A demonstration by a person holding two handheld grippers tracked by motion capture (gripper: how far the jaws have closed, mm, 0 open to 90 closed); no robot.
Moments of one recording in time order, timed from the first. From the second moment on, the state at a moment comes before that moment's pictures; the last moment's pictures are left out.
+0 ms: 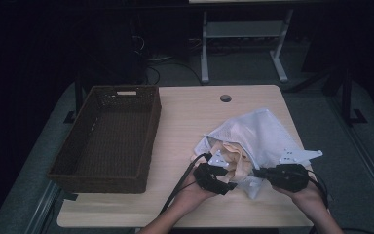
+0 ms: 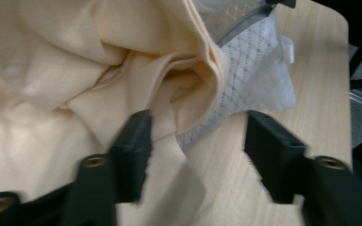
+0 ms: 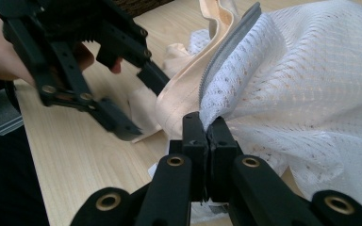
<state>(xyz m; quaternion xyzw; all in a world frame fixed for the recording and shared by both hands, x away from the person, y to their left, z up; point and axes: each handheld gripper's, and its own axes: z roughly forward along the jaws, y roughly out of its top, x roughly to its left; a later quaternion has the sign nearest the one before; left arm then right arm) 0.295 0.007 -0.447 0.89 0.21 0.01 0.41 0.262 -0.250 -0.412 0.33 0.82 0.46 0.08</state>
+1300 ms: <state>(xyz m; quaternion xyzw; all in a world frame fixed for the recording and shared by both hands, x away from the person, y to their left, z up) 0.346 -0.049 -0.434 0.85 0.24 0.05 0.47 0.259 -0.253 -0.406 0.32 0.82 0.46 0.08</state>
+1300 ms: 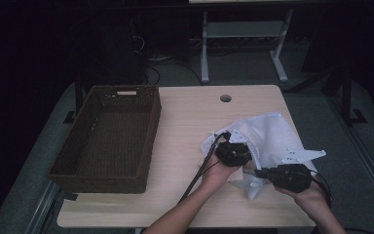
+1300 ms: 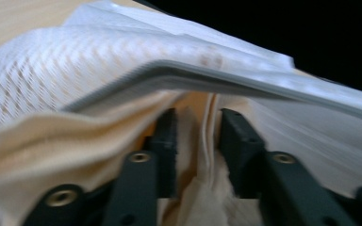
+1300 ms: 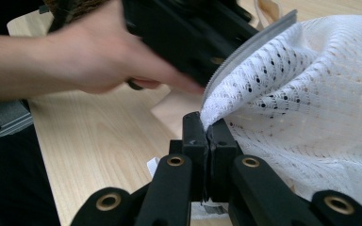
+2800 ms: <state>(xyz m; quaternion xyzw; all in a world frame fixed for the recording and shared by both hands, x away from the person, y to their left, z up) 0.353 -0.075 -0.438 0.86 0.18 0.05 0.47 0.257 -0.258 -0.405 0.33 0.83 0.44 0.09</state>
